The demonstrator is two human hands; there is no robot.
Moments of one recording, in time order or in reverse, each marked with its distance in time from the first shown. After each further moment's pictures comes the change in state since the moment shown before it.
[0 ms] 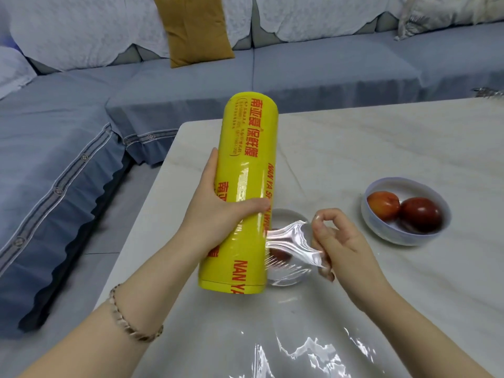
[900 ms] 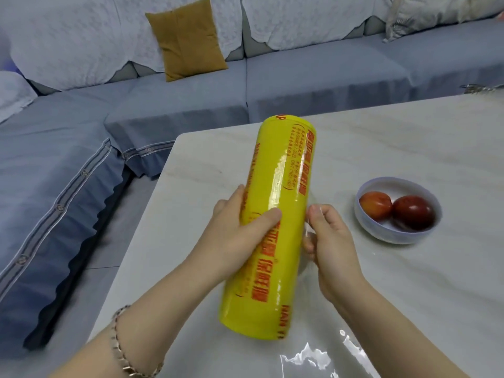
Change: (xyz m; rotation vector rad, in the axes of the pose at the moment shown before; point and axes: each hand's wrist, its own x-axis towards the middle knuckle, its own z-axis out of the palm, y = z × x) left_hand -0.020 0.009 0.025 0.220 -0.183 -0.003; right_hand 0.010 -0.011 0.019 0.186 0.238 0.091
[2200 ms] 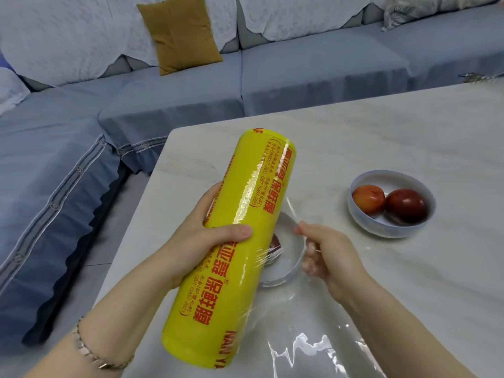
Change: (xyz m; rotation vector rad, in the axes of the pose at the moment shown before) left_hand 0.003 -0.022 -0.018 -0.367 -0.191 -0.125; right_hand 0.008 0.006 -0.027 -0.027 -0.036 0.356
